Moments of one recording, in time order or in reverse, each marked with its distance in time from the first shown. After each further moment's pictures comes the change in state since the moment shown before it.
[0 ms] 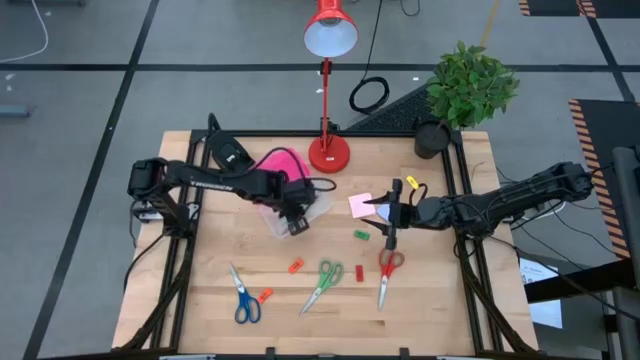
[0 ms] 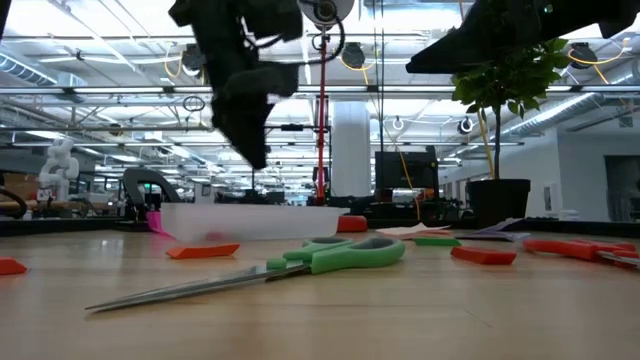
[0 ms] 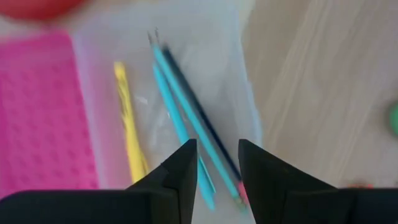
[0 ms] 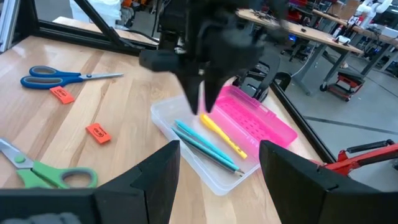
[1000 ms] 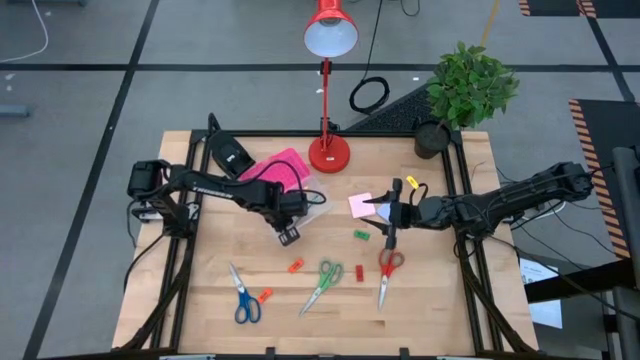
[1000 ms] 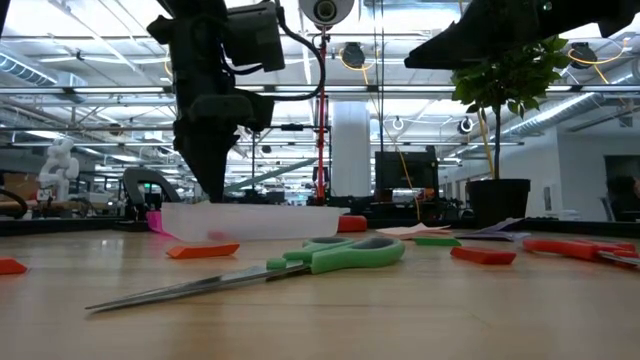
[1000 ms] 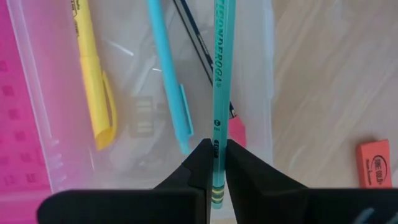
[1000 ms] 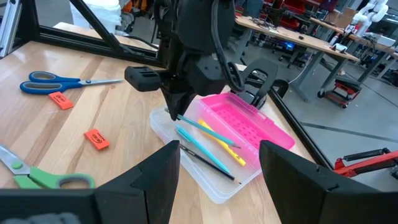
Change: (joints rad) left arm -0.036 0.001 -0.135 -0.028 0.097 -0.173; right arm 0.000 0.000 0.000 0.028 0.000 -0.022
